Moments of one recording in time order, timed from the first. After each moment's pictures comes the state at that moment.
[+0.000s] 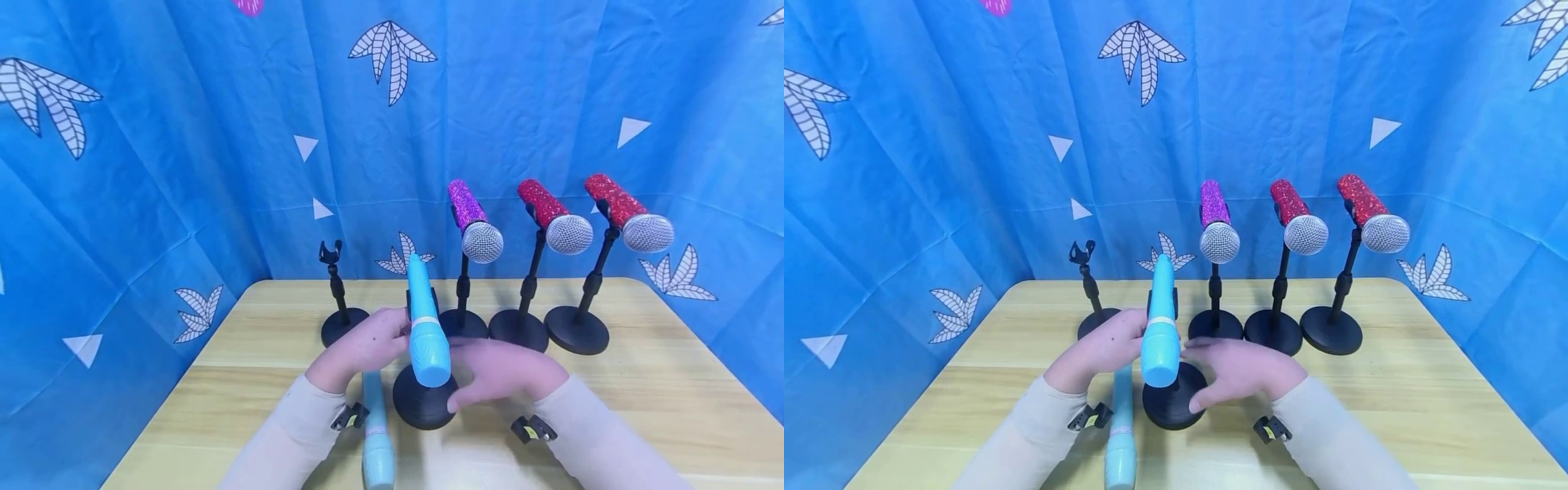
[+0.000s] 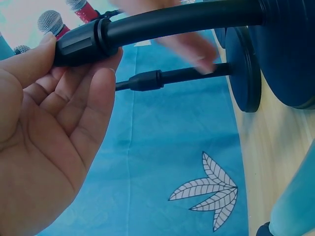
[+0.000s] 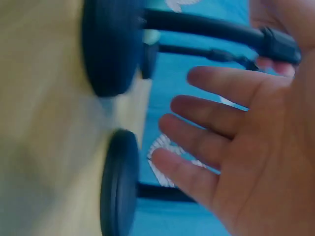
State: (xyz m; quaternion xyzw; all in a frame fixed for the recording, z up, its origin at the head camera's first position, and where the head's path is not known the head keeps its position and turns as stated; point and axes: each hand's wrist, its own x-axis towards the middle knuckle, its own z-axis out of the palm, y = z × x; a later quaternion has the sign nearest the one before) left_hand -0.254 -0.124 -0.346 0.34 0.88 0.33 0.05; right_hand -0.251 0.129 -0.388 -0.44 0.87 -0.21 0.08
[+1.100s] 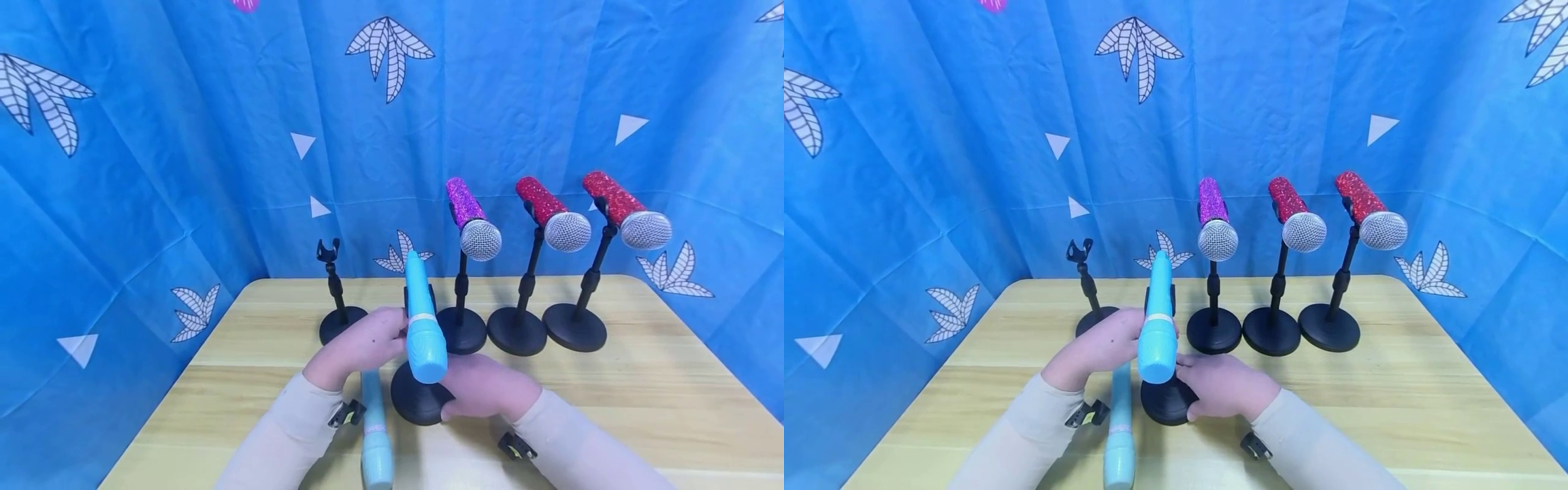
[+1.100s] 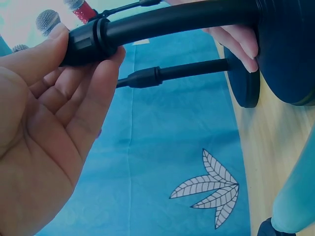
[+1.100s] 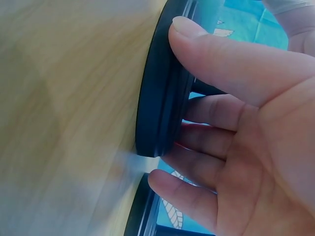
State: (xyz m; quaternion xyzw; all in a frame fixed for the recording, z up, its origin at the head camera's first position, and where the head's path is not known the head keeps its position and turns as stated) left_hand -0.257 -0.124 -0.347 0.34 0.89 0.30 0.06; right_hand -0.229 0.103 -0.417 -0.44 0.90 -0.06 -0.05
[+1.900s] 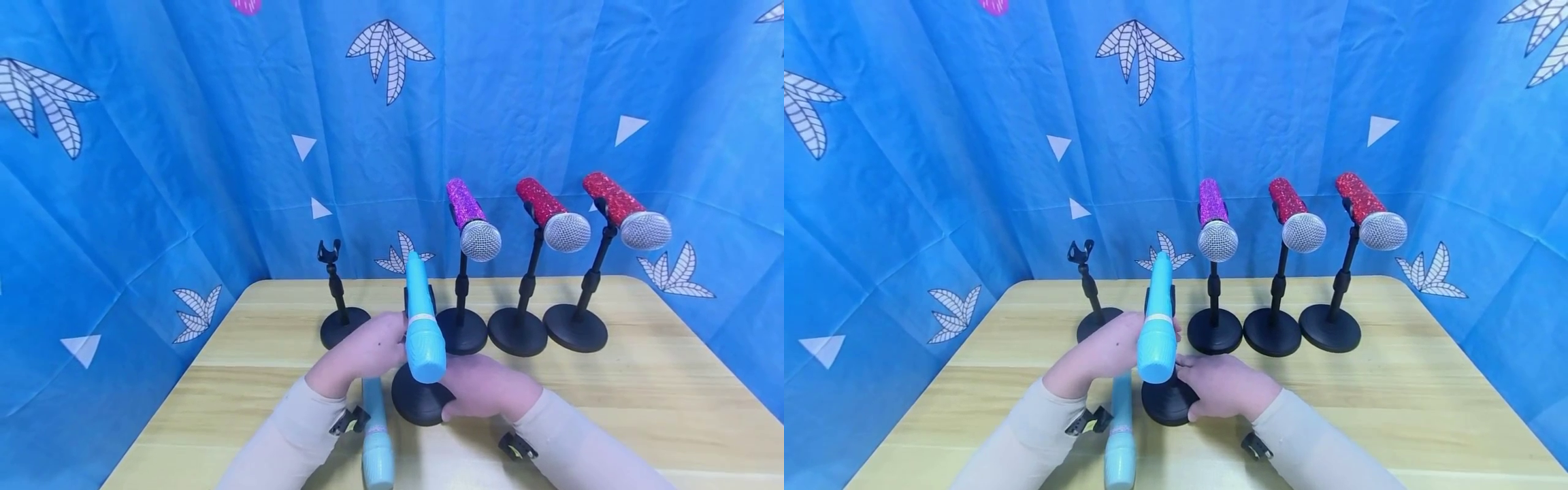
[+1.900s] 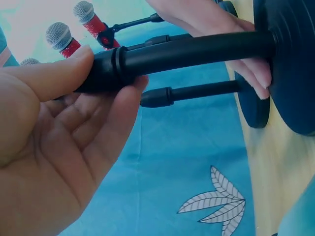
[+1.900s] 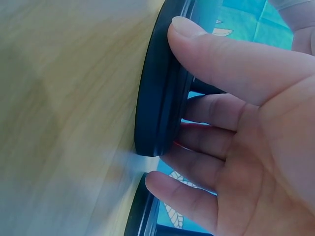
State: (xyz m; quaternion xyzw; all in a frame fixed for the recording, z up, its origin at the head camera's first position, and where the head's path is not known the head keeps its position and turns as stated) left_hand -0.245 -0.117 -0.344 0.33 0.90 0.29 0.05; right_hand -0.229 0.102 -0.414 -0.43 0.90 -0.06 -0.04
